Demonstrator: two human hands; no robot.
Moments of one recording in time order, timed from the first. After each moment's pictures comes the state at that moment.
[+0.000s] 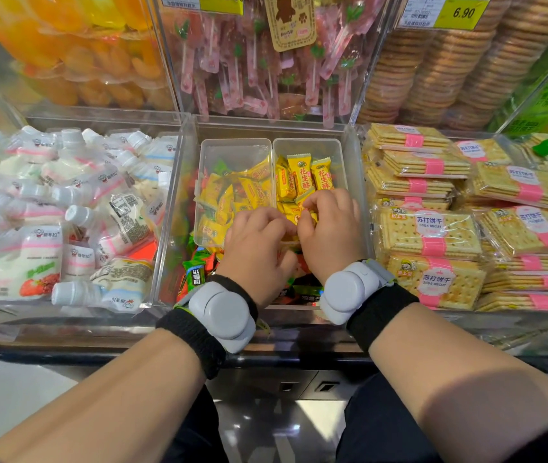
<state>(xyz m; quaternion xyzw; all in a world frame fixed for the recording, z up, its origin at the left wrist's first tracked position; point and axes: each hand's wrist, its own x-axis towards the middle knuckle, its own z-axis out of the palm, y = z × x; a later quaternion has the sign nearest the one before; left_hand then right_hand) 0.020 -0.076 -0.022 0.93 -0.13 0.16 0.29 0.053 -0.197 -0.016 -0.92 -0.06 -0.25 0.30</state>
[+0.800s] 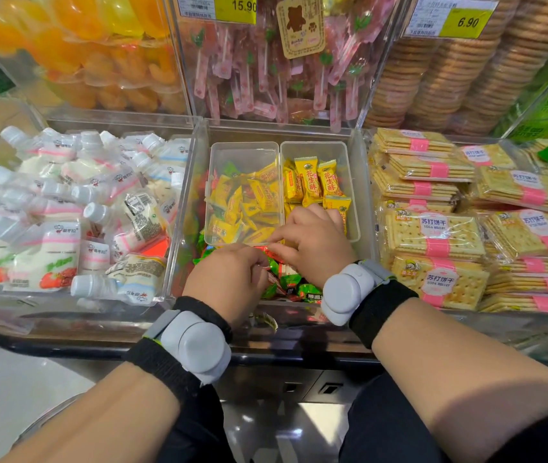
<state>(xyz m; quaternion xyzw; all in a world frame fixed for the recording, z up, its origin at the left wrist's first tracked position) -0.011 -0.040 -0.027 0.96 -0.07 0.12 0.25 0.046 -0.188 -0.014 -0.94 -0.26 -0.15 0.15</state>
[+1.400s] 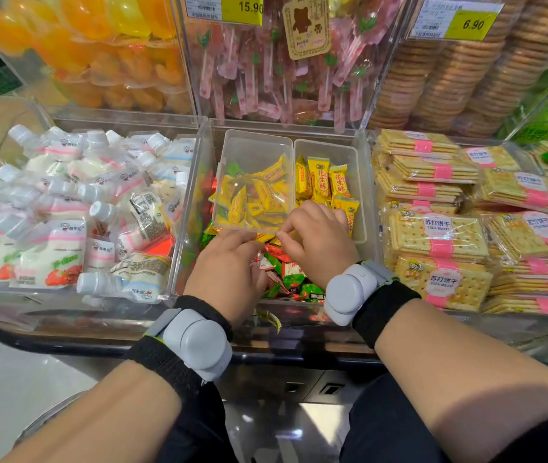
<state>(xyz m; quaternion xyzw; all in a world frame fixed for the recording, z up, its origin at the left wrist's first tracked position) -0.008 -0.034 -0.028 0.96 -0.09 0.15 0.20 0.045 -0.187 -0.015 -0.94 -0.22 -0.17 0.18</state>
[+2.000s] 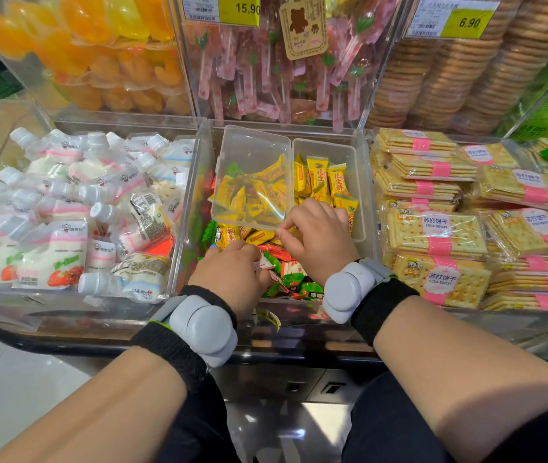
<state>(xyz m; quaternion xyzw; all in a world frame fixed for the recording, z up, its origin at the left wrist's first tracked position) -0.002 -0.039 -0.024 0.99 -0.01 -0.05 0.14 0.046 -0.187 -0.015 -0.94 -0.20 -0.17 0.20</state>
